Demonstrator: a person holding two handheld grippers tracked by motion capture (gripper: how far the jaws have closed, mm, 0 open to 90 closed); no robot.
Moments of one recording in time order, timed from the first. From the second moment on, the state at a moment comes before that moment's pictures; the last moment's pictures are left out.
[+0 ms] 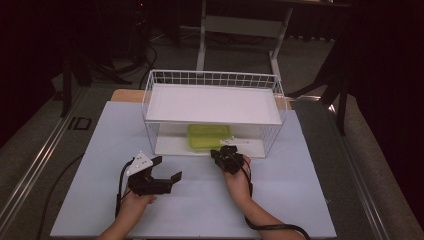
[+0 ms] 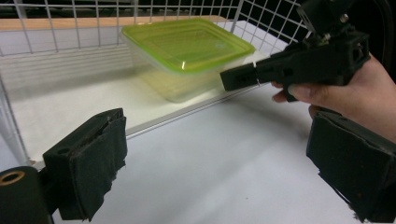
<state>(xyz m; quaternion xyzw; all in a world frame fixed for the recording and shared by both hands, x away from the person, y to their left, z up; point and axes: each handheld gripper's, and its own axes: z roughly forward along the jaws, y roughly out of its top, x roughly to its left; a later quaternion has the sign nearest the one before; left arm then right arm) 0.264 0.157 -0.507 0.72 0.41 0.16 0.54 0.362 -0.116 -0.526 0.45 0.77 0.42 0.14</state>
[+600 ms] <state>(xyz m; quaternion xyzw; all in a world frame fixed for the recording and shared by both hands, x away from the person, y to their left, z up) 0.261 0.160 -0.510 0.72 0.41 0.16 0.54 0.392 -0.103 -0.532 0.47 0.76 0.43 0.15</state>
